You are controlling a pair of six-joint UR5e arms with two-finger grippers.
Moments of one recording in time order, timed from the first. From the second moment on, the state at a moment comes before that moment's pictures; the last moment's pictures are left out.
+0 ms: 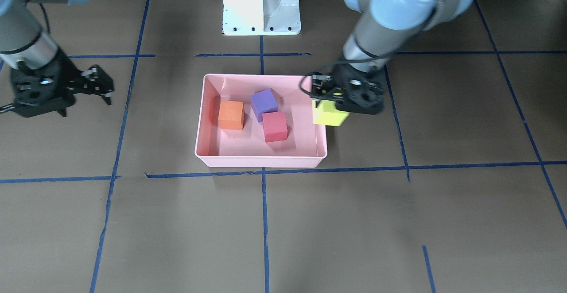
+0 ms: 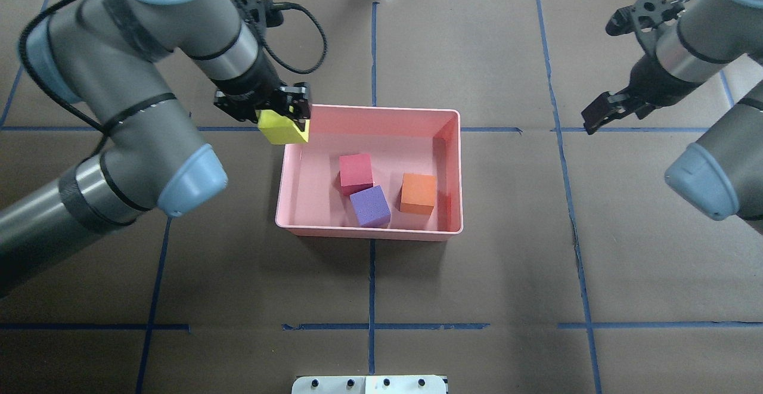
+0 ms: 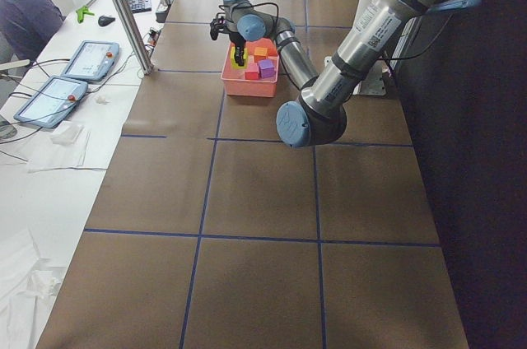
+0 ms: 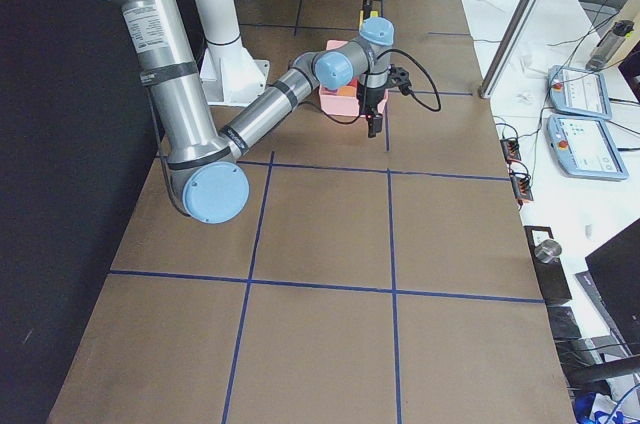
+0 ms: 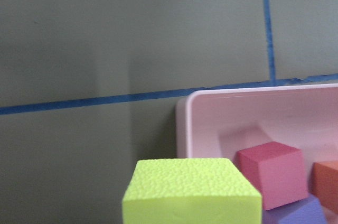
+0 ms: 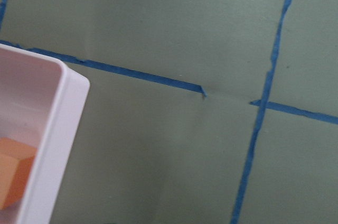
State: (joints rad) left arm -0.74 -2.32 -1.73 -1.49 -2.14 -1.07; right arm 1.02 -1.31 1.99 -1.75 2.18 0.41
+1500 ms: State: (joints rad) left arm -0.99 -1.99 -1.83 -1.46 -2.14 -0.43; right arm 1.50 -1.75 1.94 -1.75 2.28 -0.42
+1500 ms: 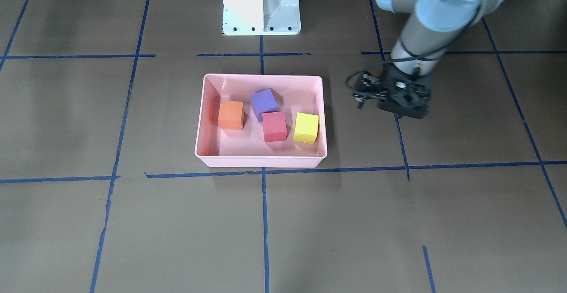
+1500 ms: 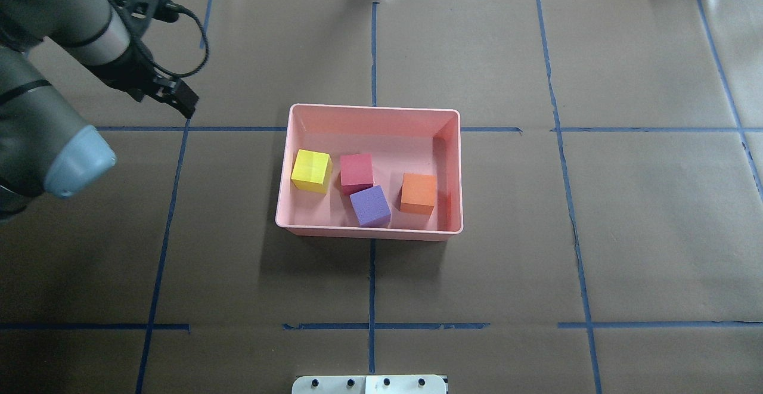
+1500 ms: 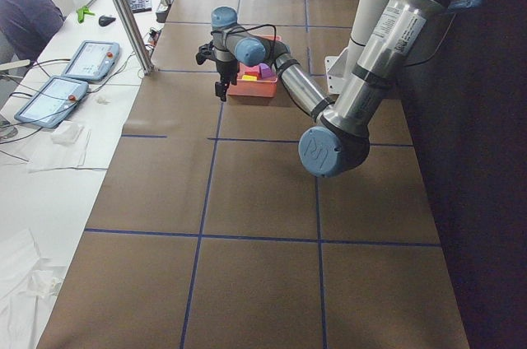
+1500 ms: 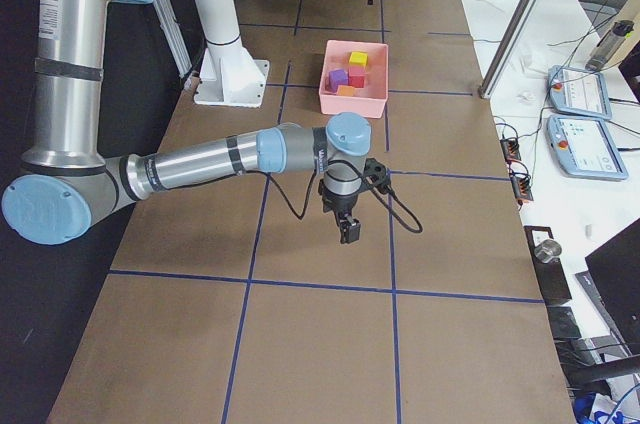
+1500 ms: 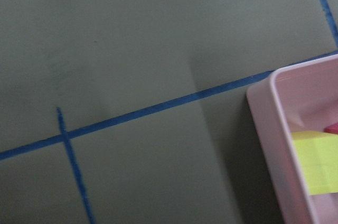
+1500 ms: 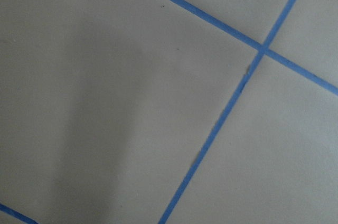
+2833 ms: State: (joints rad) left arm -1.46 -1.48 -1.76 -1.47 -2.28 0.09; right arm 1.60 -1.81 1.89 -1.74 2.32 -0.41
